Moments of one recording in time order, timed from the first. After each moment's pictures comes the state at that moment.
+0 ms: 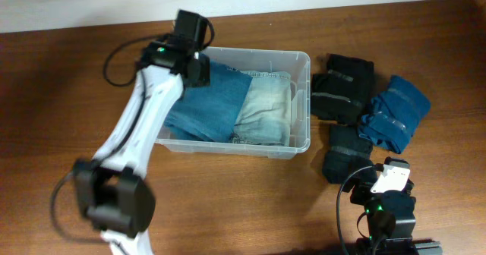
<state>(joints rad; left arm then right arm) -0.35 2.02 1.84 -1.00 -0.21 -0.25 -0.05 0.02 0.17 -0.61 0.19 0.15</state>
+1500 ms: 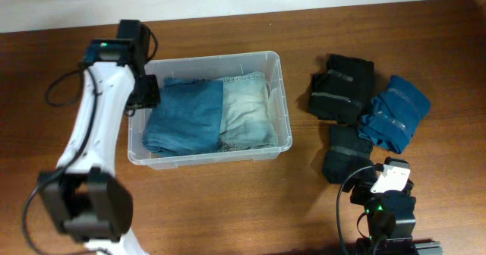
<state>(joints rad) -0.11 1.89 1.84 -1.34 -0.23 -0.25 -0.05 0.02 0.17 -0.61 0.19 0.15</state>
